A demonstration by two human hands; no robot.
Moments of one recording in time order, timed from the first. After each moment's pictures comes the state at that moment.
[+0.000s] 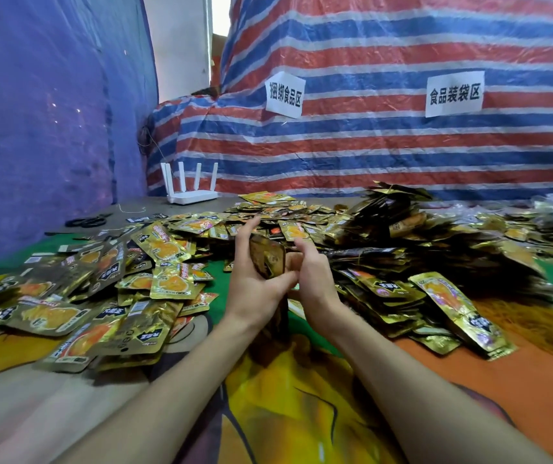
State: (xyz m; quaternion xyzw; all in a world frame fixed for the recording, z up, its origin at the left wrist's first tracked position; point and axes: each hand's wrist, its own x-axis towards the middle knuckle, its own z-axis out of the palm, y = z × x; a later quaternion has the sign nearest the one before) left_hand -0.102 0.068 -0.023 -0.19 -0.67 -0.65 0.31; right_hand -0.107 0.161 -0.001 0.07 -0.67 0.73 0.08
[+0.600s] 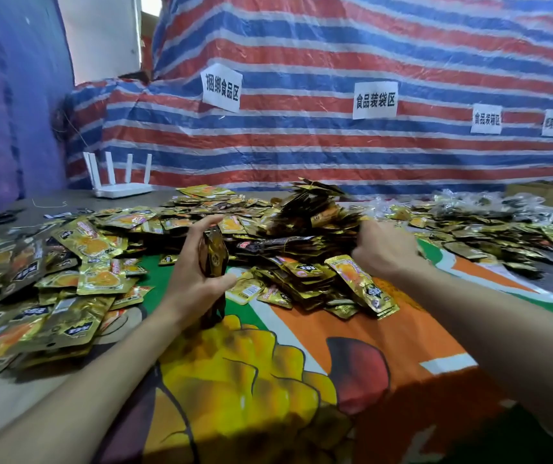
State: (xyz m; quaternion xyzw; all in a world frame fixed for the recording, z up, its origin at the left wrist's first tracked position) left_hand -0.078 0.068 -0.014 -0.31 -0.72 -0.56 0.27; right_hand -0.063 0.356 0.052 -0.13 -0.97 0.05 0.22
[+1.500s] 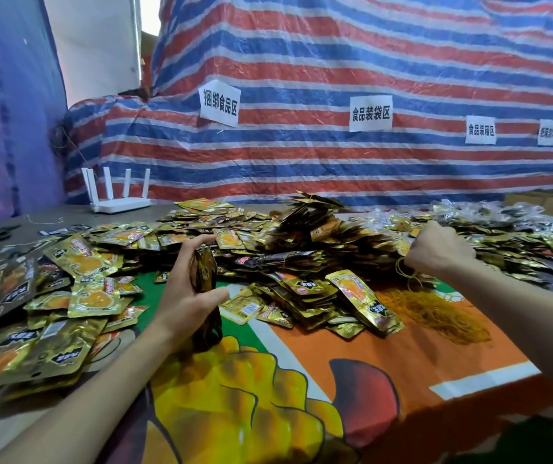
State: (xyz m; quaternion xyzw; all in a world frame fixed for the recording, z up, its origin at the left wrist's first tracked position) left_hand -0.090 0.061 -0.016 -0.27 -0.71 -0.61 0.23; right_hand -0.073 0.430 0.067 -0.25 -0.93 0.09 0.25
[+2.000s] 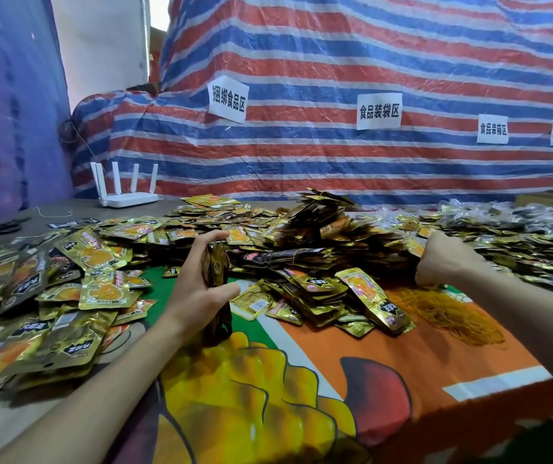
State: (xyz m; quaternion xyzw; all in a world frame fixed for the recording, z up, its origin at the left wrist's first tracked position) left_hand -0.090 0.061 -0.015 -0.26 -0.72 -0.60 0.21; right_hand -0.073 0.429 0.059 -0.26 -0.95 0.07 0.16
